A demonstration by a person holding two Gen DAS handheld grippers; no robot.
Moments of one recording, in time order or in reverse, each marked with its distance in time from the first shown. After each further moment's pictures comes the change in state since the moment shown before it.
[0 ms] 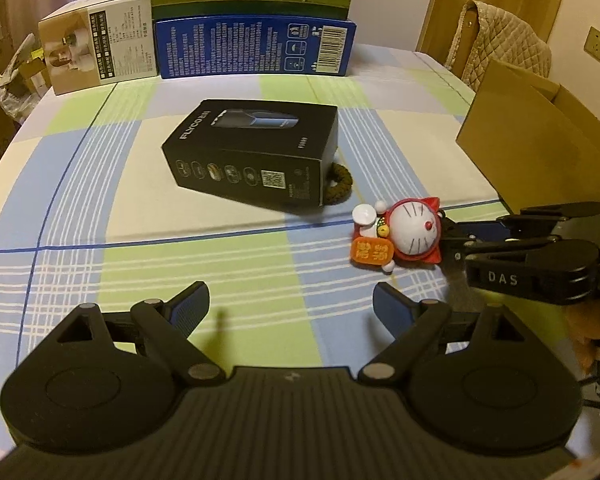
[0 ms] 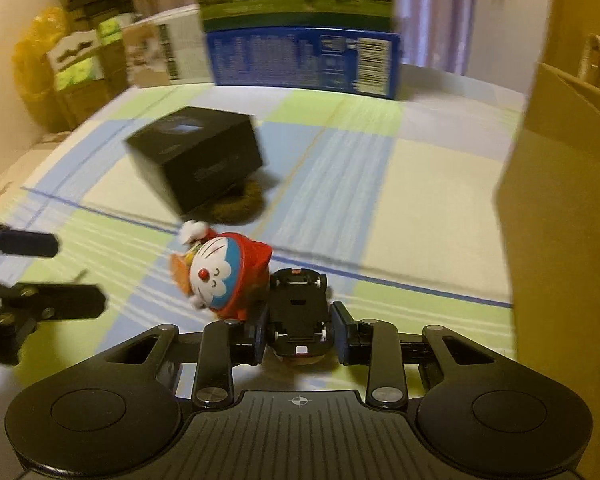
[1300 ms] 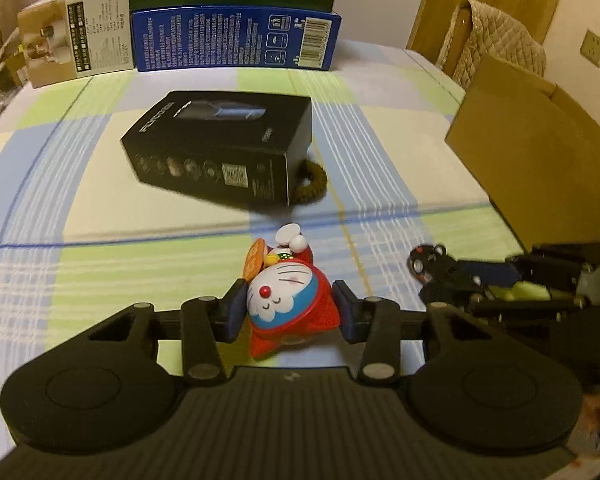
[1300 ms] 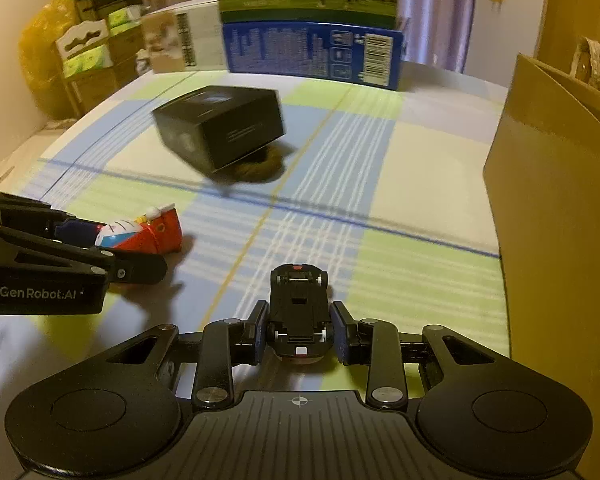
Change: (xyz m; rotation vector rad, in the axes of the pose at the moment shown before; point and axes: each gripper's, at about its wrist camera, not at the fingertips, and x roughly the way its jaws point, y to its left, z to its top) left arm 0.019 -0.021 -0.003 -0.003 0.000 -0.029; right arm -0.030 0.018 -0.037 -0.024 0.009 -0.043
